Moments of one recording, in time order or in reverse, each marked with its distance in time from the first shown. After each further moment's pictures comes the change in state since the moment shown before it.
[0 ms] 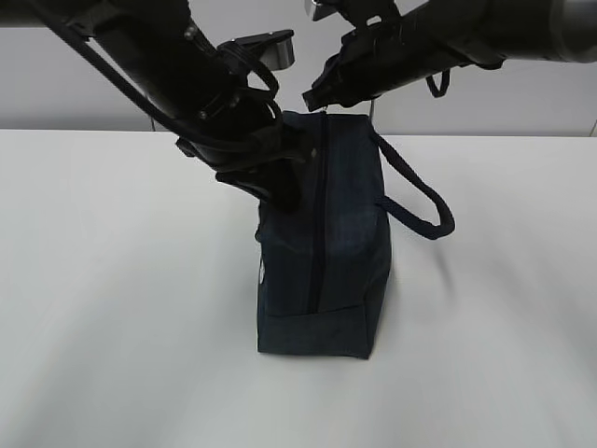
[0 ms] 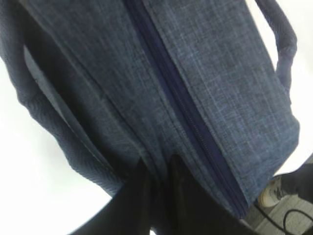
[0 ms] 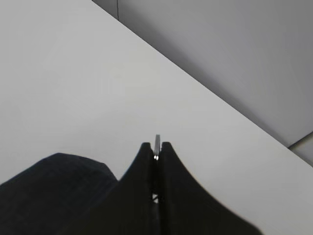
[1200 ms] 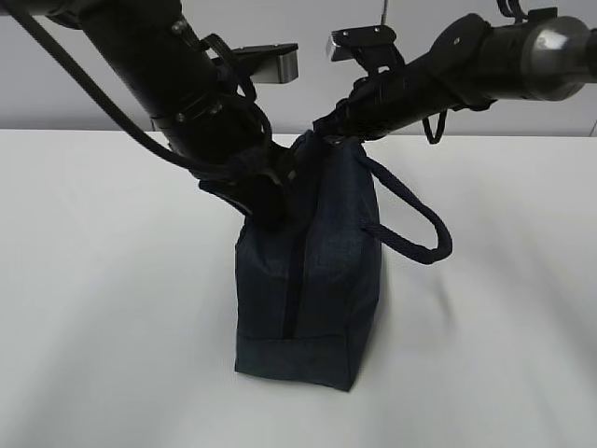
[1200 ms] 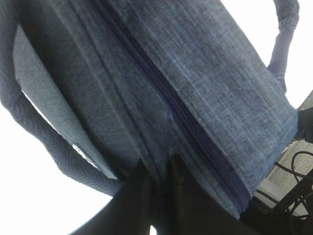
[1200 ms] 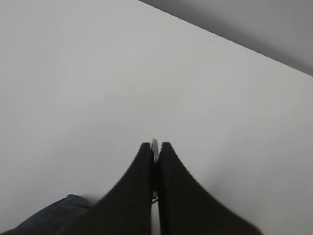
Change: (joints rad) left arm 0.001 -0.017 -0.009 0.004 0.159 0.135; right arm -0.070 0.144 -0.045 0.173 0.058 0.008
